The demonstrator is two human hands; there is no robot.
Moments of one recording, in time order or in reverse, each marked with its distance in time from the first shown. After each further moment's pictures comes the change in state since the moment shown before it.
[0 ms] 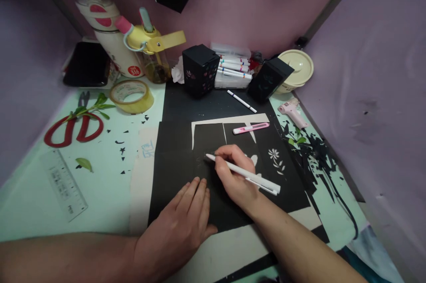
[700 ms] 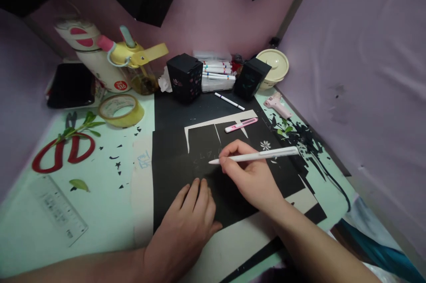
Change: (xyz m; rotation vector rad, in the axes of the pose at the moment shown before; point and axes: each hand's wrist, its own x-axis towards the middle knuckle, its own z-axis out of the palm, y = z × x) left_hand 0.004 -0.002 0.000 -0.045 -0.039 -0.037; right_hand 0.001 -0.041 -0.028 0.044 -0.033 0.237
